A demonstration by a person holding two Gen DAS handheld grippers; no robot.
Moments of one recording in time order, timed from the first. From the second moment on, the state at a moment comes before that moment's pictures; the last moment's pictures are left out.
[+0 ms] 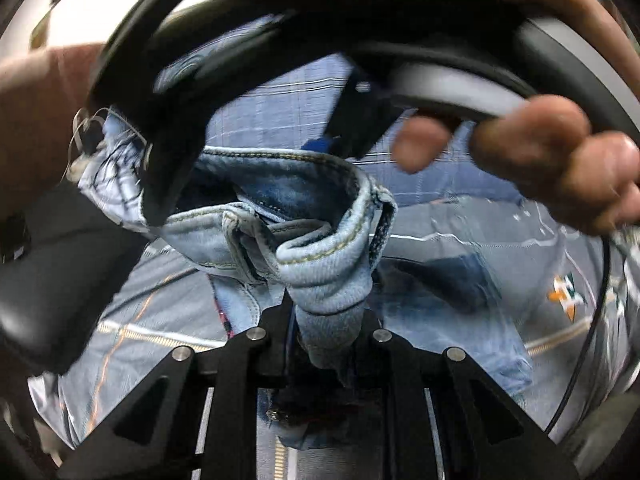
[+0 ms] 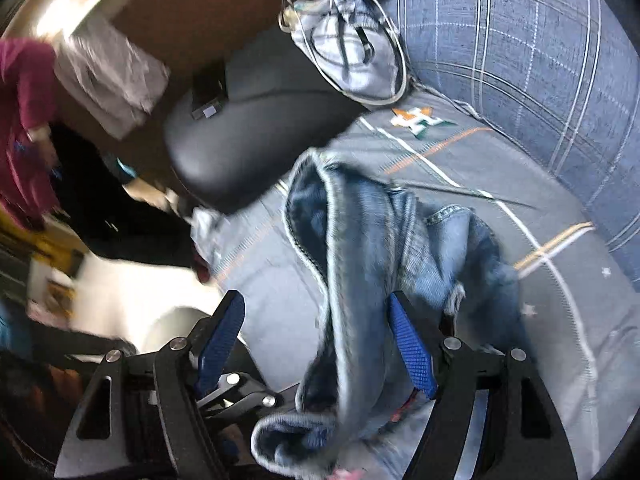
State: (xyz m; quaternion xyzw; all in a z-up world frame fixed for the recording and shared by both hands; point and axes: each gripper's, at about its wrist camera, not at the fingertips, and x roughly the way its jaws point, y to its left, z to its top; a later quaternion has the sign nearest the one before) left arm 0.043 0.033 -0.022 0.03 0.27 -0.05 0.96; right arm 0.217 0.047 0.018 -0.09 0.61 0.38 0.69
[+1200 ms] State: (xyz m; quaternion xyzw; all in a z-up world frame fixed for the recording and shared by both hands) left arm 0.036 -0.032 -0.017 -0.06 0.33 -0.33 0.88; right arm 0.087 -0.269 -0.030 0.30 0.47 0.17 0.81
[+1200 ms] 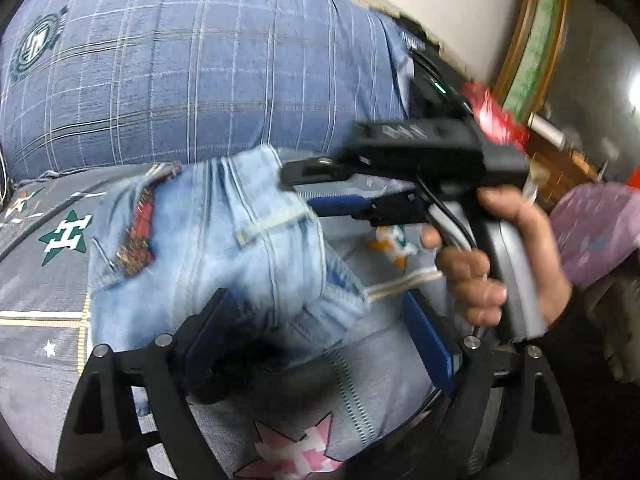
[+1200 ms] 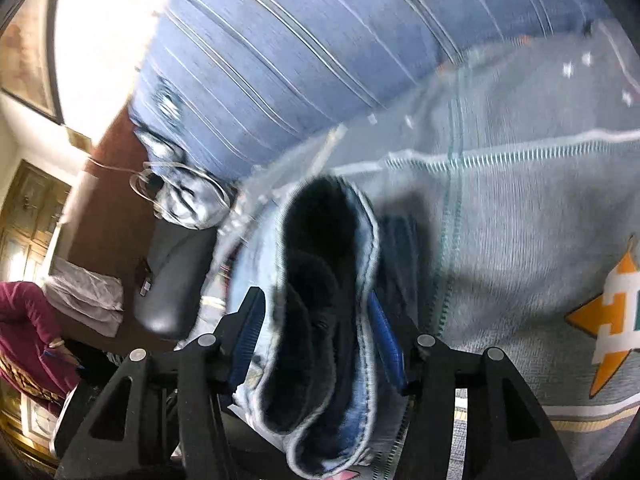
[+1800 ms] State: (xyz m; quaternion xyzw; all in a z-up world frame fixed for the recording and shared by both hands) left arm 0.095 -0.011 -0.060 -0.10 0.47 -0.27 0.84; right arm 0.061 -0.219 -0.054 0.17 0.56 0.12 0.80
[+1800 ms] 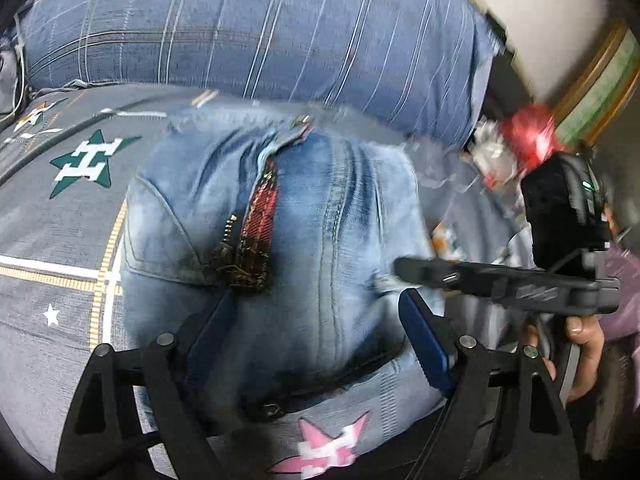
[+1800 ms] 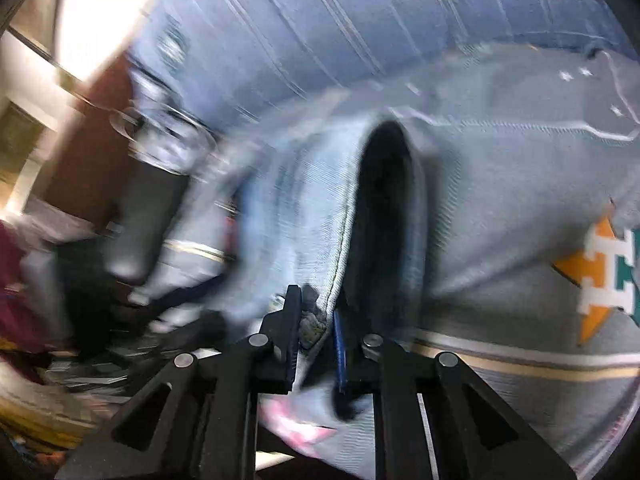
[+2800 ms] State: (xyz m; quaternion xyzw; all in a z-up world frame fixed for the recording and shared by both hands) left arm 0.121 0.061 -0.044 -0.19 0.44 -0.14 0.87; right arm 0.053 -0.259 -0.030 0.24 0.45 0.05 0.86
